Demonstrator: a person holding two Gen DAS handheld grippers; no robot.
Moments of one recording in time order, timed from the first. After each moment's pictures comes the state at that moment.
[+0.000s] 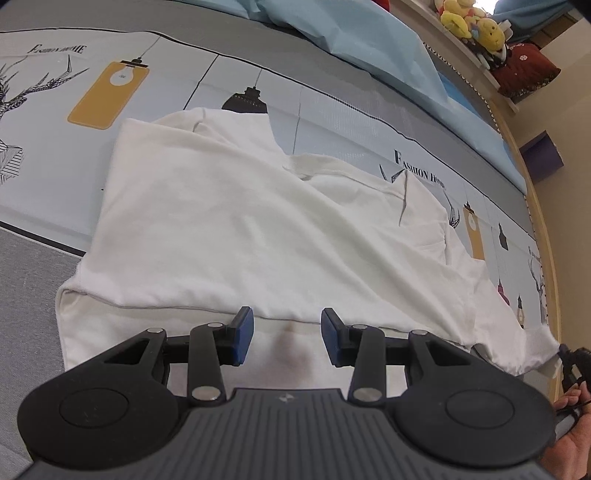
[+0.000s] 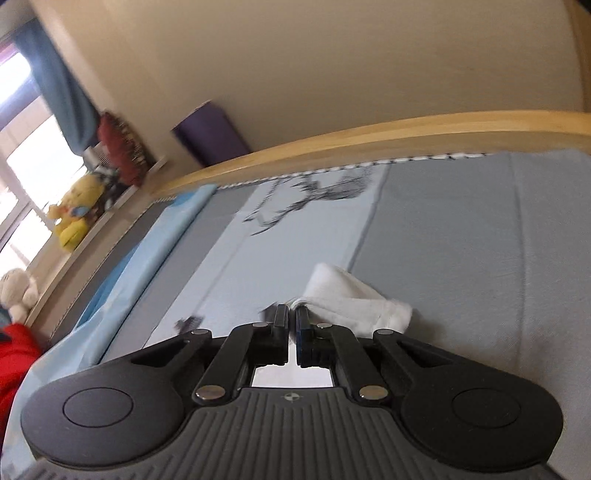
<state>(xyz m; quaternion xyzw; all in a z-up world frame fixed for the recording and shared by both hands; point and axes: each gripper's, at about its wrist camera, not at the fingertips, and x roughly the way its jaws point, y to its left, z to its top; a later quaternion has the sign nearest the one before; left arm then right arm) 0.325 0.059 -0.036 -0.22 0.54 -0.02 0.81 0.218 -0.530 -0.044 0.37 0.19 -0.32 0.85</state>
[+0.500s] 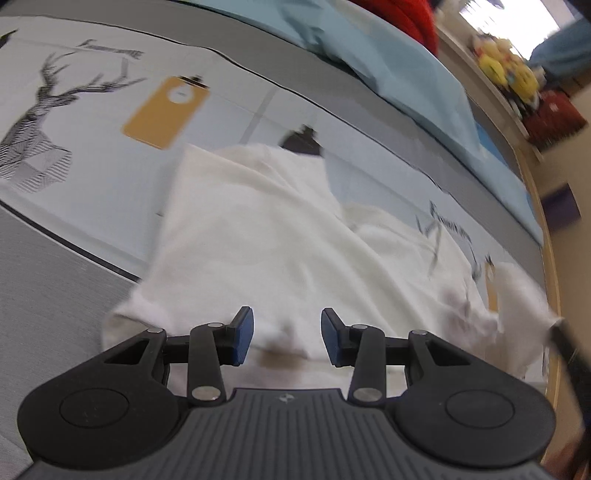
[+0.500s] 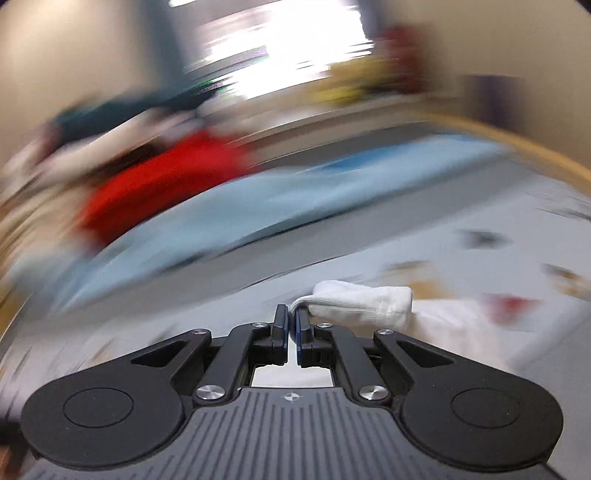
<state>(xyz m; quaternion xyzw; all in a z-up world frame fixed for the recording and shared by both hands) 0.331 0.110 -0.027 -0.26 0.51 0.05 0.81 0.268 -0.217 0.013 0.12 0.31 0.14 0.93</state>
